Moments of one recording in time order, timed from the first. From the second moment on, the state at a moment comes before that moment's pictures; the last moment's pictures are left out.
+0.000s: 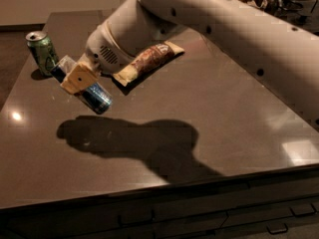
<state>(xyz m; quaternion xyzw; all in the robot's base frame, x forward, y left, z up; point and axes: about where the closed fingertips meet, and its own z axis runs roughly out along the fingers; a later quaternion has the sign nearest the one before) 0.504 0.167 0.948 -0.58 0.69 0.33 0.28</state>
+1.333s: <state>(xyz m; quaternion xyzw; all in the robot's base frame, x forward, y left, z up) 0.511 0.143 0.967 -0.50 0.59 0.40 0.49</state>
